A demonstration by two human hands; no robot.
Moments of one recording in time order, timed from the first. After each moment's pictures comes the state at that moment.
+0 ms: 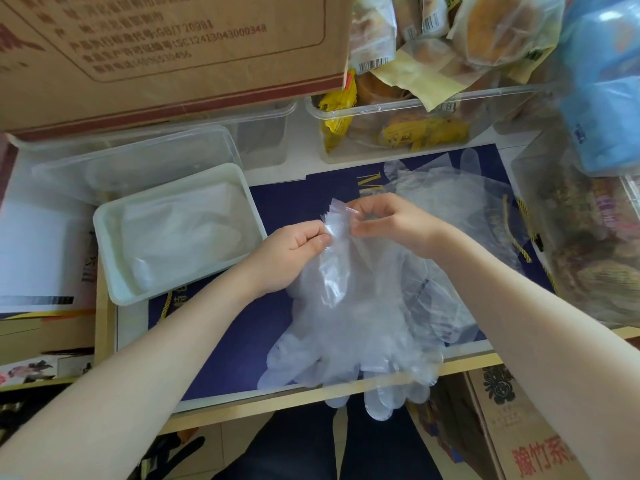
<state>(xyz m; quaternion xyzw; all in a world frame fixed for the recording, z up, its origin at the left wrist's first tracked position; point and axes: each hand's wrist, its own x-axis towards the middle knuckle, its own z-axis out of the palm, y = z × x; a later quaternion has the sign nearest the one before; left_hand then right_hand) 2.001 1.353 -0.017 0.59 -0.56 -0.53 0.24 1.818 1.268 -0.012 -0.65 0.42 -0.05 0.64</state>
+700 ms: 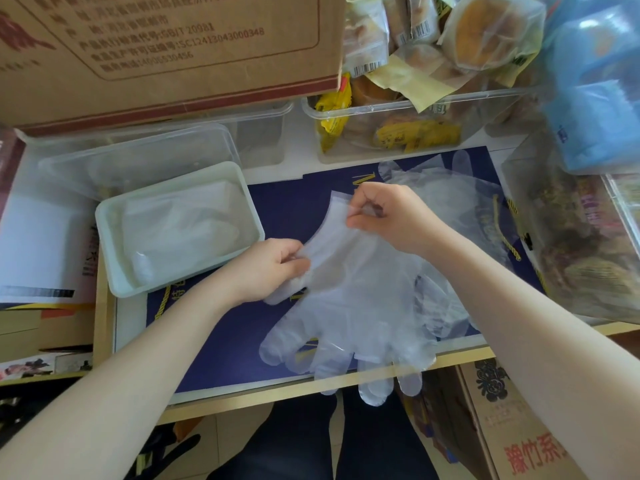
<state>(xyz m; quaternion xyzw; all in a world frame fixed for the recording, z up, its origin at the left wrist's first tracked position) 2.014 1.372 -0.017 0.65 -0.54 -0.53 0.11 1.813 1.278 0.000 -0.80 0.43 -0.13 0.40</state>
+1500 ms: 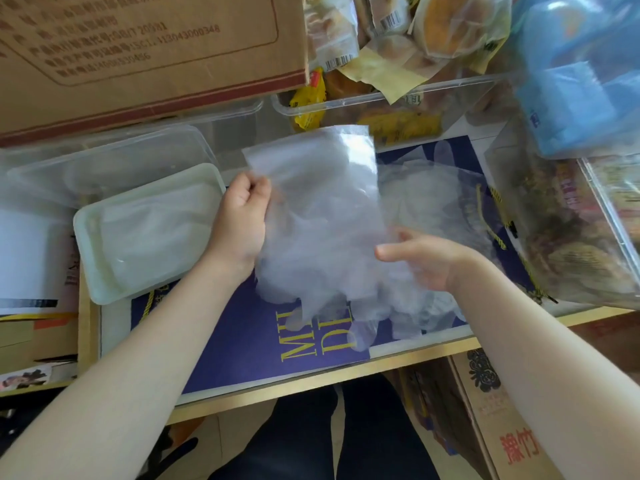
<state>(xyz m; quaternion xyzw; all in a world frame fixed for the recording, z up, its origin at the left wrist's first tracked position) 1.985 1.336 -0.004 0.65 -0.33 -0.45 0.51 1.752 1.306 -0.011 -0.39 0.42 -0.07 0.82</state>
